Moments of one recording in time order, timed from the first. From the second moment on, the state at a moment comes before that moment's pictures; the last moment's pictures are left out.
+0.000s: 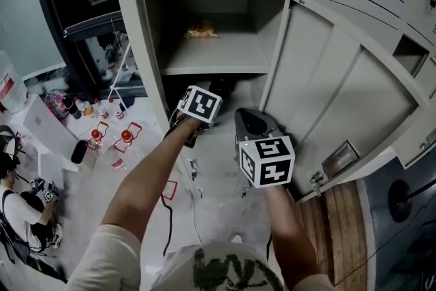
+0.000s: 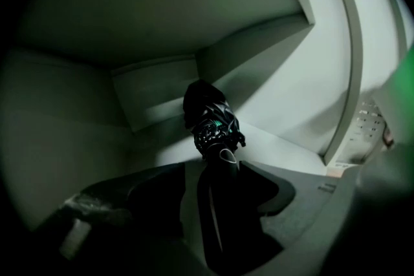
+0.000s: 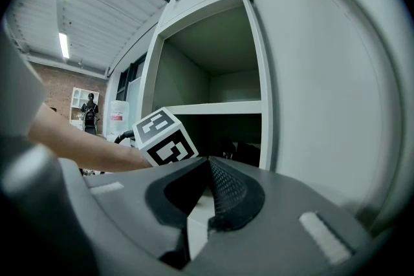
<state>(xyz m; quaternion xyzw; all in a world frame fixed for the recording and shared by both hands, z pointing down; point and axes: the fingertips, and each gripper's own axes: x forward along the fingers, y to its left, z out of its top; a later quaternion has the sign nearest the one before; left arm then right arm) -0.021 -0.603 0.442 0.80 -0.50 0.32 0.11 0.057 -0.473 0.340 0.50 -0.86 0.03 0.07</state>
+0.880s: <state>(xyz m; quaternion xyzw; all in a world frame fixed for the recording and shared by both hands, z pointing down) -0.027 -0.501 0.330 0.88 -0.45 0.12 0.06 0.057 -0.450 0.327 0.53 -0.84 0.05 0.05</state>
